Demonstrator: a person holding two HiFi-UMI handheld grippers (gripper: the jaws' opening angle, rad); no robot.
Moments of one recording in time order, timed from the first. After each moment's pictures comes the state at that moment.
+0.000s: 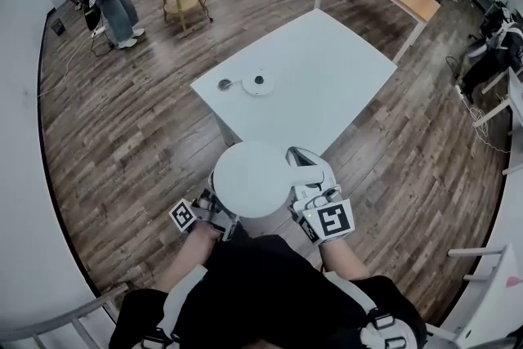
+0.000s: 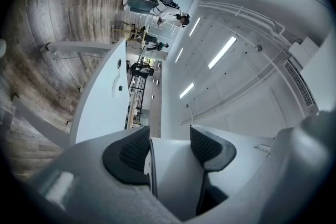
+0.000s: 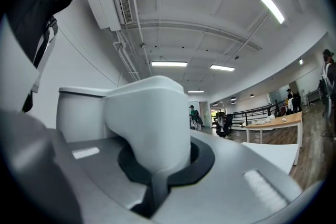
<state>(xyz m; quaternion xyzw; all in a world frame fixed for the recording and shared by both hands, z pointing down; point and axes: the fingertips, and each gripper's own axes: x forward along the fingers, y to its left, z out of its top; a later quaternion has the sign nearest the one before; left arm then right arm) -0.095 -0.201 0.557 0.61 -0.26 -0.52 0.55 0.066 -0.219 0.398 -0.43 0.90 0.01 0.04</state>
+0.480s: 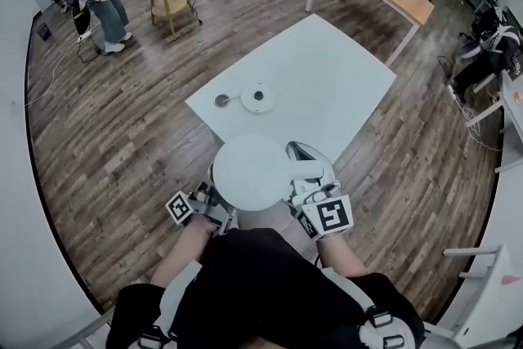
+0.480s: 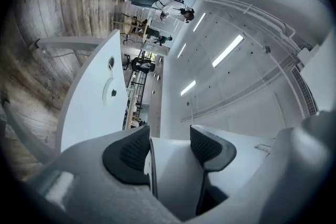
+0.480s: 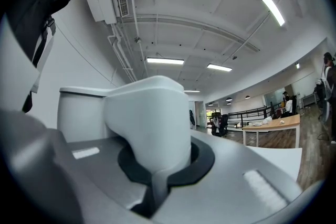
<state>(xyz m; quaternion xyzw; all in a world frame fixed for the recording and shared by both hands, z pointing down) -0.120 -0.296 0.554 0.61 -0.23 -0.51 0.56 0.041 -0.304 0.397 -0.45 0.89 0.02 0.03</state>
